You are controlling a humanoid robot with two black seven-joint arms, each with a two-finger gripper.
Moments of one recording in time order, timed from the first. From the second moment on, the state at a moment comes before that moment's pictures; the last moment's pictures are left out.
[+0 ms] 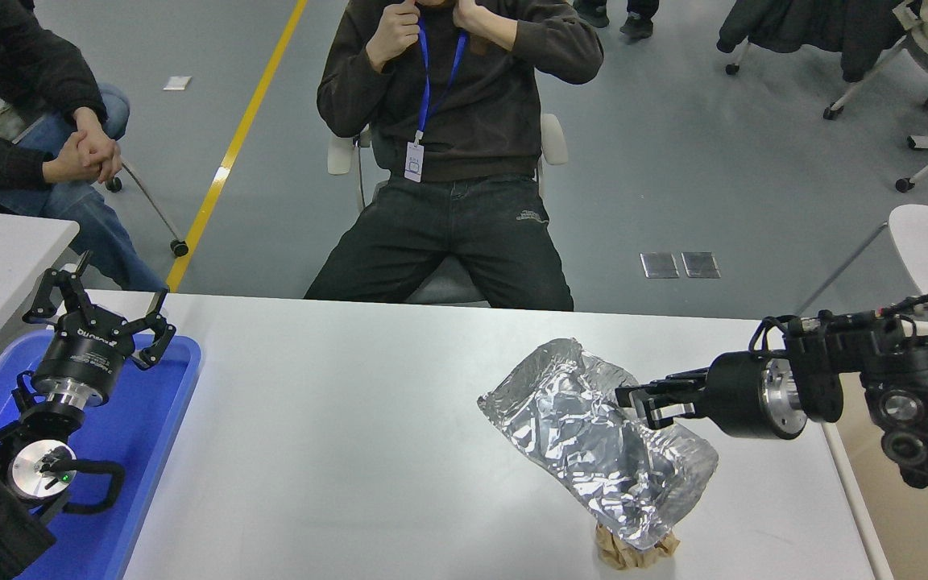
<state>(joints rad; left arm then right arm) -0.56 0.46 -0.60 -0.39 -0.23 -0.70 -0.59 1.09 -0.93 0.10 1.74 -1.32 0.30 -0.05</state>
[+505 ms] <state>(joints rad) -0.56 0.46 -0.60 -0.39 -0.23 -0.70 -0.59 1.14 -1.05 0.17 1.62 -1.28 0.34 -0.01</state>
